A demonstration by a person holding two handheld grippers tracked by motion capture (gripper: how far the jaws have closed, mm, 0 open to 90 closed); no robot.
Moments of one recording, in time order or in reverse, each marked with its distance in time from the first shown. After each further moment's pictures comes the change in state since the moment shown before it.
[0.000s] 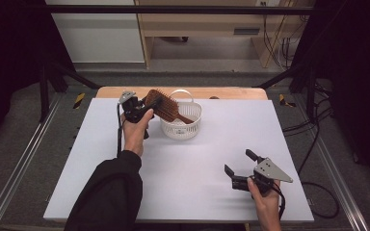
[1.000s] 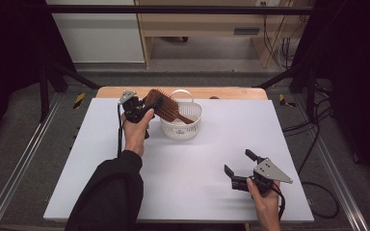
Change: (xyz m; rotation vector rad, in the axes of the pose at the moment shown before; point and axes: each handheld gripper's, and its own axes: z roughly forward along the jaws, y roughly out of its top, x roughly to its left) left arm -0.001 0.000 -0.001 0.002 -0.002 0.001; right arm 0.002 0.001 0.000 -0.007 -0.001 -0.009
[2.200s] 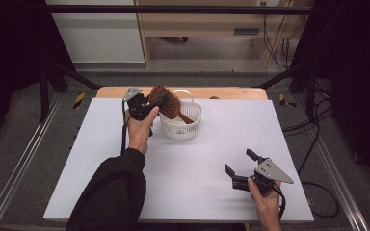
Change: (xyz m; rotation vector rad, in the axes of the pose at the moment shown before) left arm -0.019 0.009 0.006 -0.001 -0.017 0.044; right arm -0.001 0.001 -0.001 -0.008 -0.010 0.001
